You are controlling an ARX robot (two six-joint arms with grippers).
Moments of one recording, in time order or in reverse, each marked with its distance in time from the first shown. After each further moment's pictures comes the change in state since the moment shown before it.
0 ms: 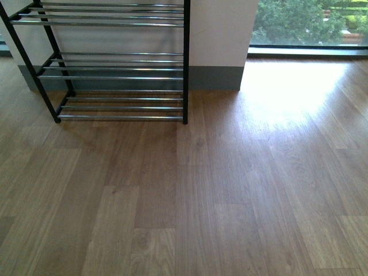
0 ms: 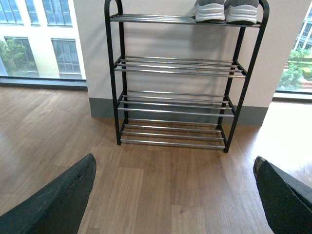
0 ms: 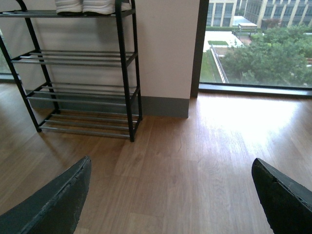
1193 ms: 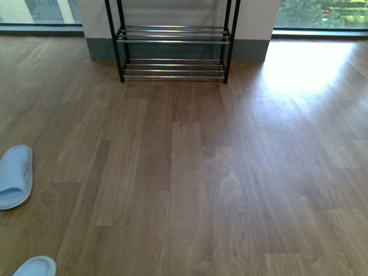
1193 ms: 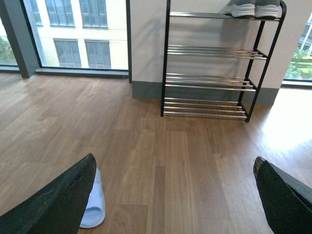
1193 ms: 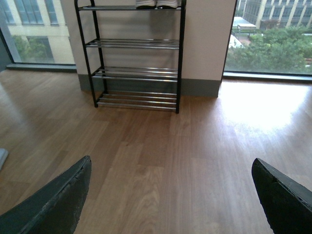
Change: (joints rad) left arm 0.000 0.000 0.000 0.000 0.000 0.000; right arm 0.000 0.000 0.000 0.000 0.000 0.000
